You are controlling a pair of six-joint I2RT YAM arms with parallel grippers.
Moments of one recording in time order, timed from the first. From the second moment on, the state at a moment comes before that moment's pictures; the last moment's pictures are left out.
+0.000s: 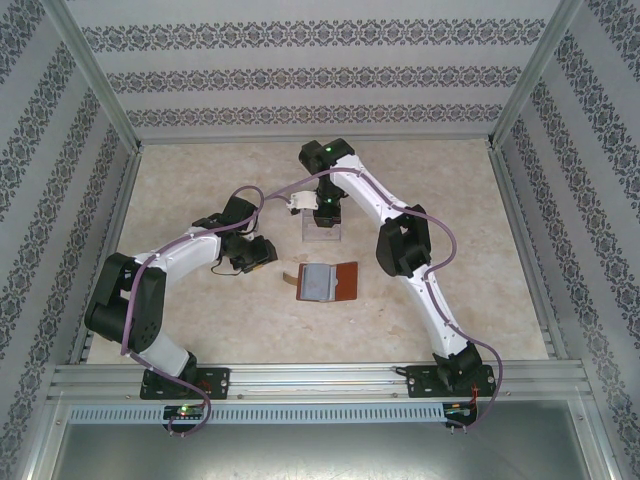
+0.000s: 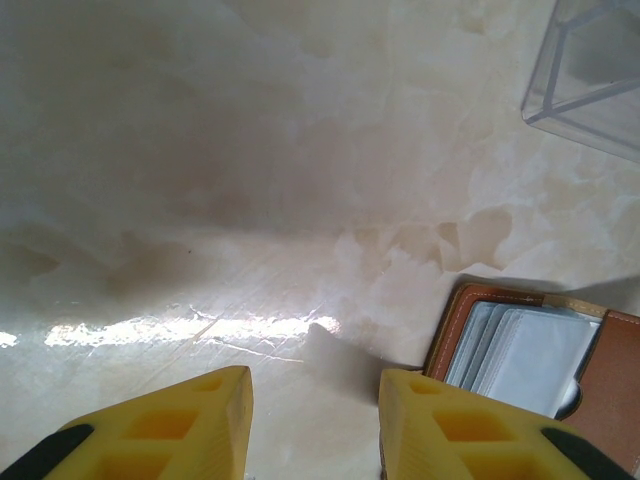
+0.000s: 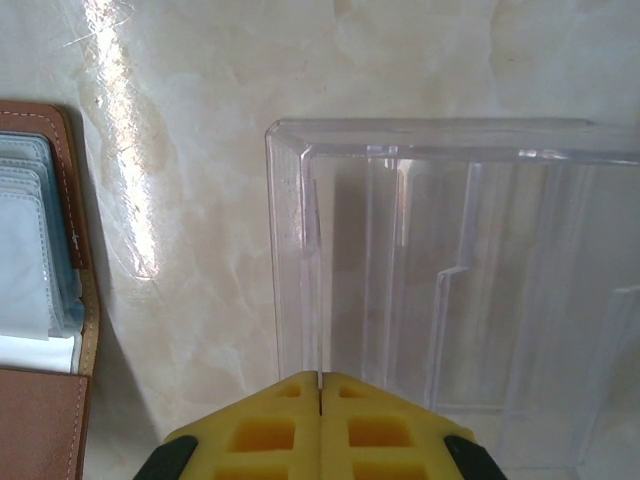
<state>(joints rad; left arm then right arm) -0.33 1.58 0.93 -0.54 0.30 -0.69 0.56 2.56 2.53 -1.54 -0.15 -0.97</state>
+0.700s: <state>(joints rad) -0.33 1.58 0.93 -0.54 0.31 -0.69 0.56 2.55 2.53 -1.48 -0.09 -0.97</state>
